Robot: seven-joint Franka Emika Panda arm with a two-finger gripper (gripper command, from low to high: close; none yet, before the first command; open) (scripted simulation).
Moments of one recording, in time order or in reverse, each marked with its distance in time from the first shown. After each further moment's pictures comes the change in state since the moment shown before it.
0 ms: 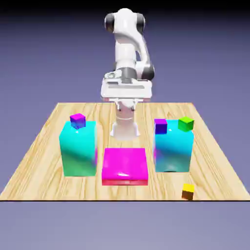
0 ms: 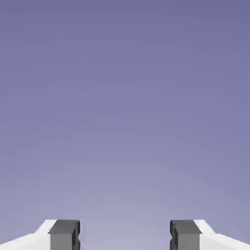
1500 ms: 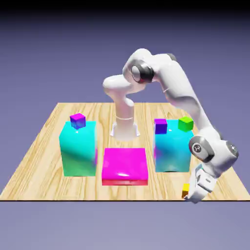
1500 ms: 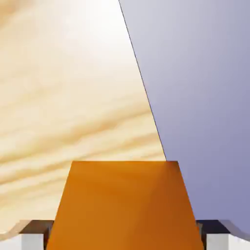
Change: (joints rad) arm 0.424 1.295 0.155 1.153 -0.428 -1.072 -0.360
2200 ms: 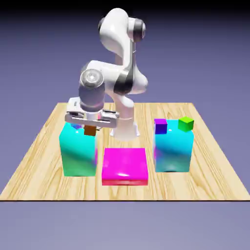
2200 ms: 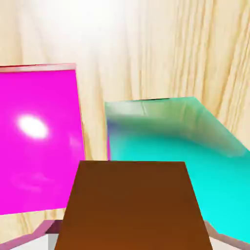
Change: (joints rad) arm -0.489 -0.749 -0.479 -0.387 0.301 -0.383 0.356
